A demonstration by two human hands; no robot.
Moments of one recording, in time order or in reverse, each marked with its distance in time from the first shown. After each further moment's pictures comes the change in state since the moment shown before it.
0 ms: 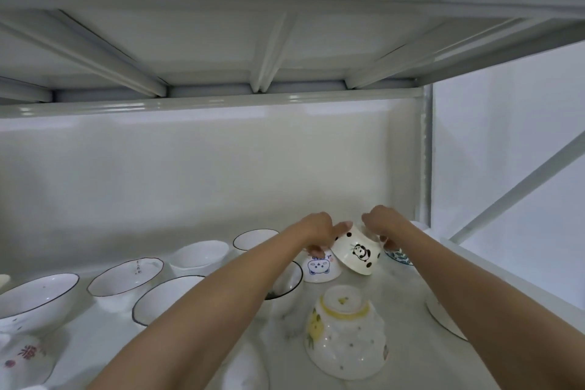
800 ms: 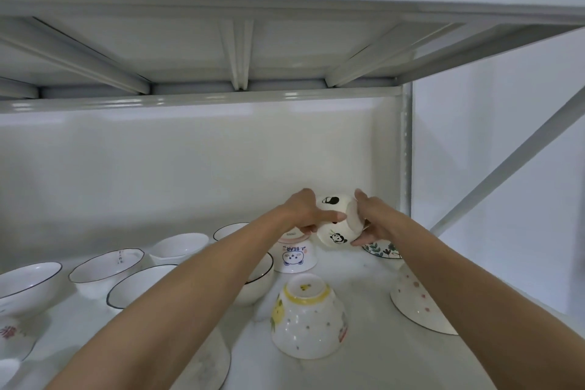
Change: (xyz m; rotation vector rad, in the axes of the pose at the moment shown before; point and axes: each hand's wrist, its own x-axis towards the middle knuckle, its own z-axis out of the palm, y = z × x) left_hand -0.022 0.039 -0.008 -0.133 0.148 0.140; right_hand -0.008 0.032 -0.021 0.786 -0.154 0.079
